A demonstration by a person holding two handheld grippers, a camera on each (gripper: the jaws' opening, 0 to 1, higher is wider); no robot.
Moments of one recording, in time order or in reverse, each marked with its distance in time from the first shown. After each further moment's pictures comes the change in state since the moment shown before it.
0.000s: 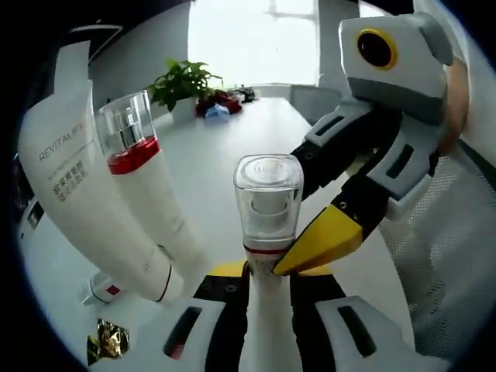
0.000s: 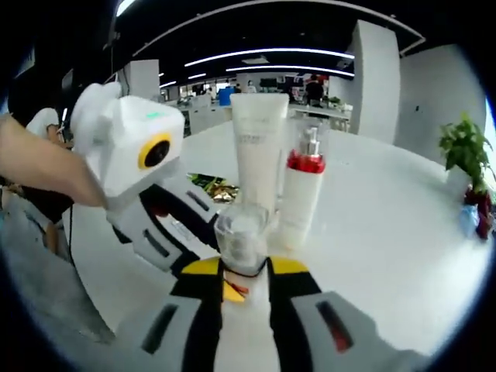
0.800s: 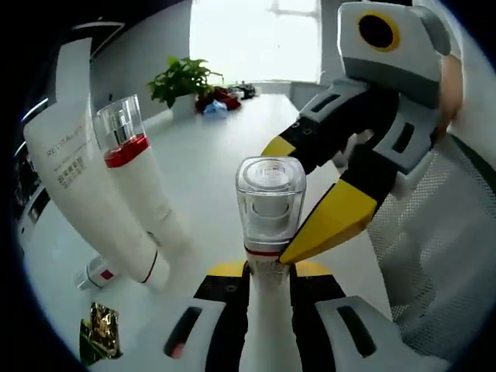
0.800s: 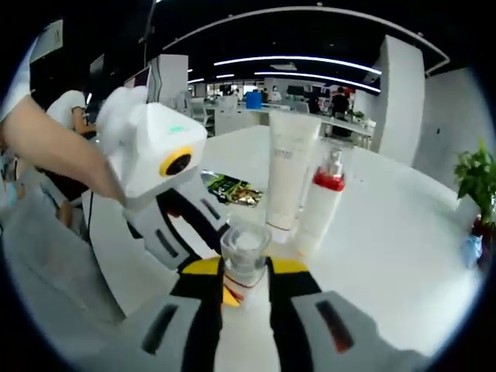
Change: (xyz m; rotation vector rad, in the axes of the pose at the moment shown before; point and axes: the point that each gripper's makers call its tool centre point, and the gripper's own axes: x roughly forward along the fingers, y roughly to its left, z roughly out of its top) left arm -0.009 -0.023 -0.009 -0.019 0.018 0.003; right arm -0.021 0.023 0.007 -0.129 -0.029 0.119
